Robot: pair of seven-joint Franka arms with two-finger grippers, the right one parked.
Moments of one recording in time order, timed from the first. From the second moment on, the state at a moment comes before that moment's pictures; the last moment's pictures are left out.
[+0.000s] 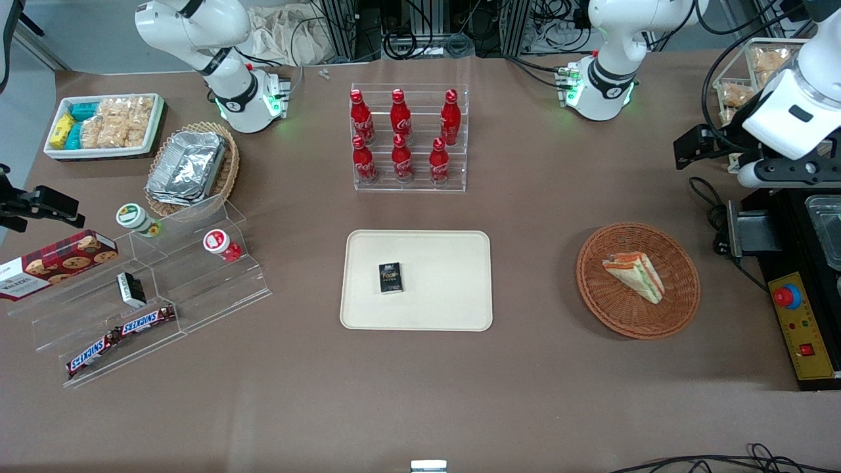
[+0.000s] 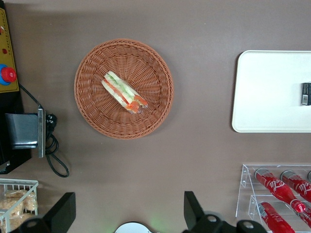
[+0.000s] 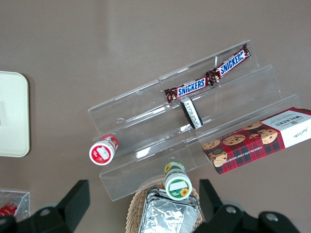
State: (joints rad) arm -0.02 -0.02 -0.12 -1.52 -0.02 1.46 -0.13
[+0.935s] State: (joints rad) arm -0.01 -0.01 -0.12 -1.54 -0.02 1.47 -0.41
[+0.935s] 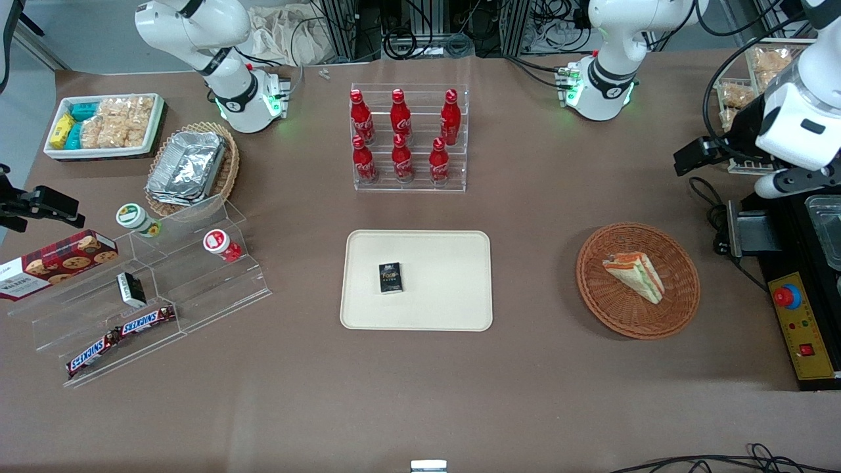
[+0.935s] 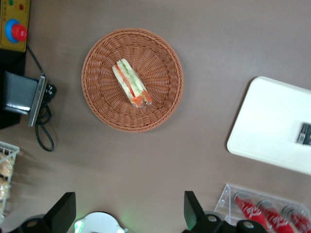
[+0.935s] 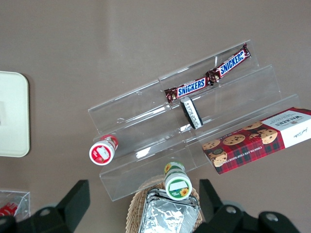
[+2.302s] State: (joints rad) arm 0.07 0.10 -0.12 -1.97 -0.01 2.01 -0.78
